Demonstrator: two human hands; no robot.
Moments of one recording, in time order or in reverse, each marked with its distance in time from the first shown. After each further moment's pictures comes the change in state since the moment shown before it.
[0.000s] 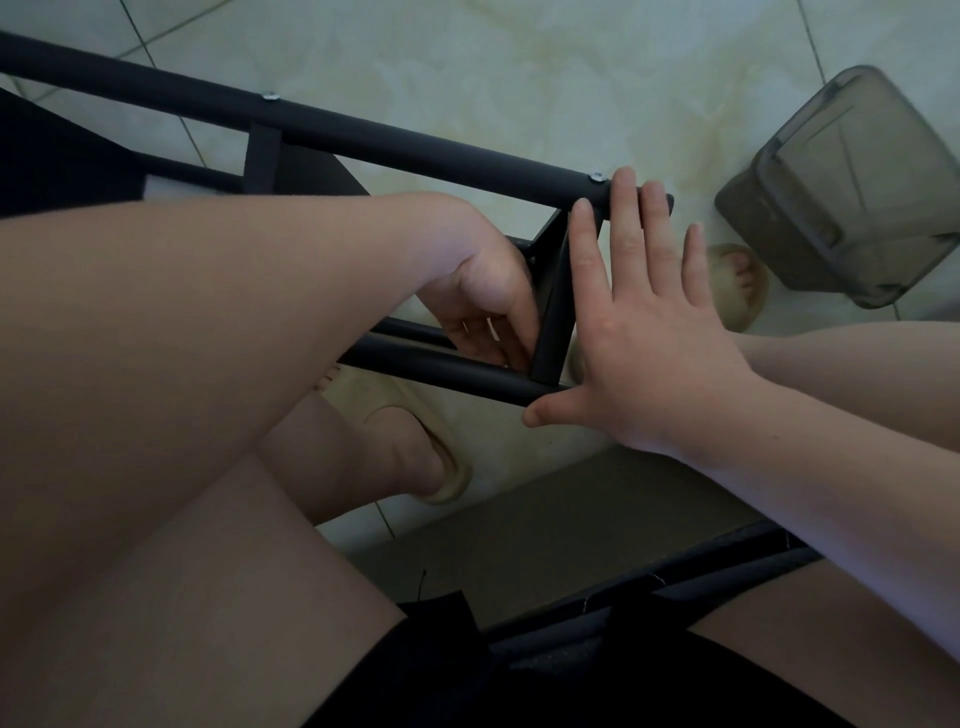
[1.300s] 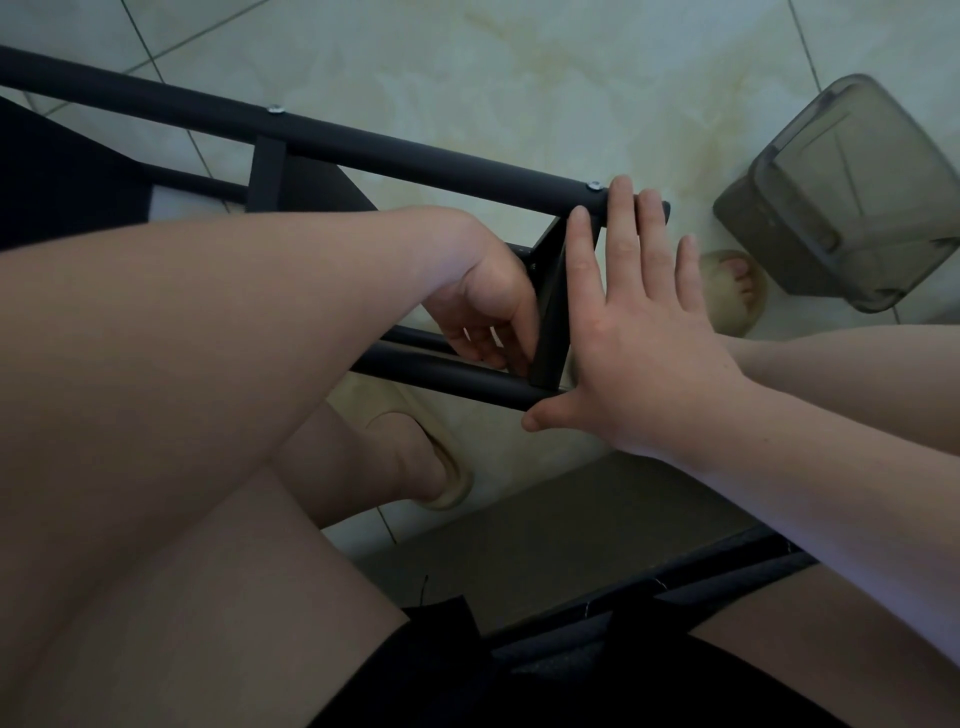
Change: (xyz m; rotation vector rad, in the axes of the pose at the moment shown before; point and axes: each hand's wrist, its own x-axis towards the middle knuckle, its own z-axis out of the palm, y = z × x) left_hand 0.003 0.003 0.001 -0.020 -0.028 -0.004; right_hand 0.000 -0.007 -0.007 0.028 -0.030 0.029
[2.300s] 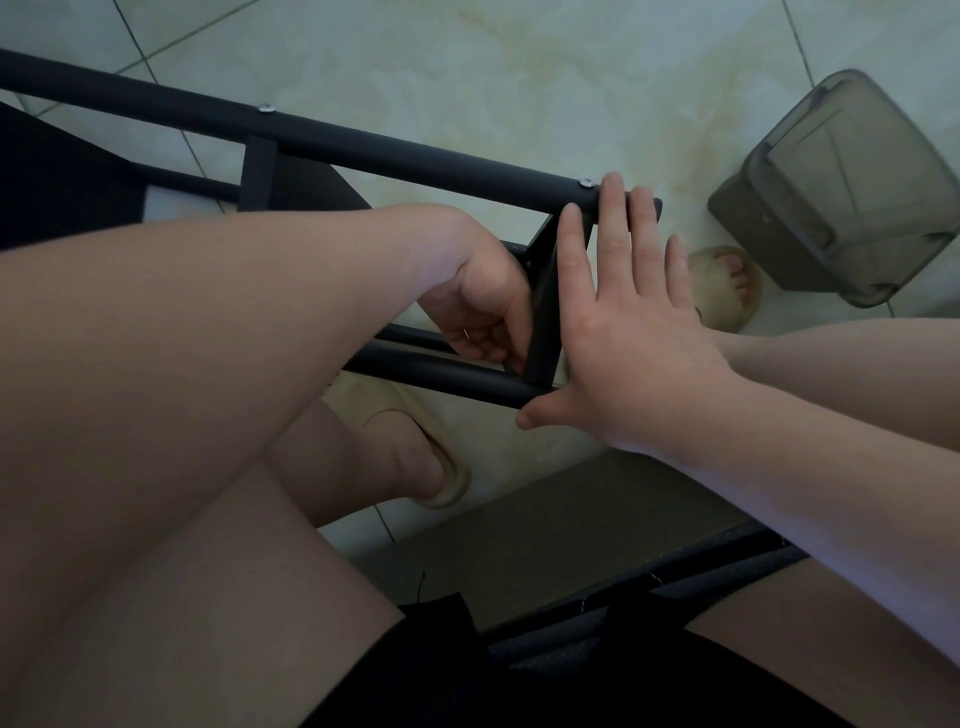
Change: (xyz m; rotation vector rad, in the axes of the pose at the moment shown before) left_hand 0.000 -0.001 0.000 -0.028 -0.044 0.039; right_hand -0.001 -0.001 -0.002 0.028 -0.018 -0.002
